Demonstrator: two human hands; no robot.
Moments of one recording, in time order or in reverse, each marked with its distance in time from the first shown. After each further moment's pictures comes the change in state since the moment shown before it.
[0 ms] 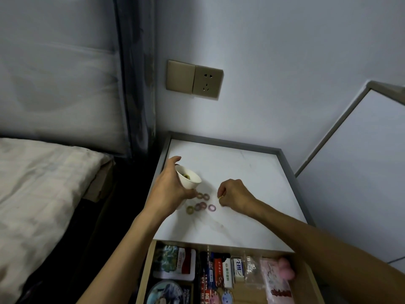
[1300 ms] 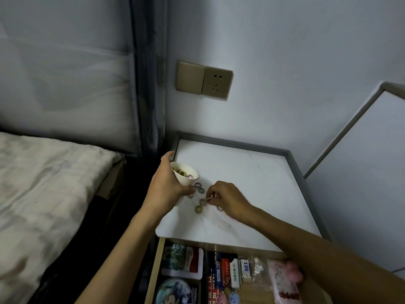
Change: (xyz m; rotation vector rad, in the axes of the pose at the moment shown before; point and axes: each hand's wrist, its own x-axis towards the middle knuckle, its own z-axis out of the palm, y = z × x) left_hand -0.001 -0.011 -0.021 -0.066 0.084 0.001; right_hand -0.002 -0.023 0.027 -0.046 0.040 -0.319
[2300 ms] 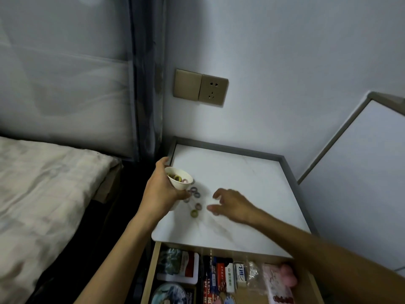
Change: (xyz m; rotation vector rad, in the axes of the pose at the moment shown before) left_hand -0.003 0.002 -0.003 -0.015 0.021 -0.014; right_hand -0.023 -0.010 -0.029 -0.028 -0.163 0.269
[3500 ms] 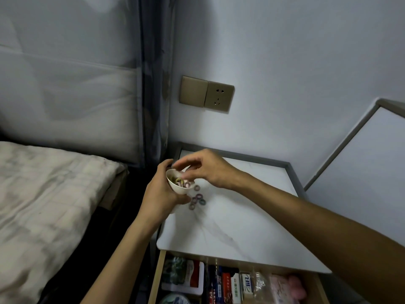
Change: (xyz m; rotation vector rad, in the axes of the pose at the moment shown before) left_hand 0.007 -0.006 -0.014 -0.062 0.014 0.025; right_hand 0.035 -0.102 -0.059 0.410 0.001 -0.578
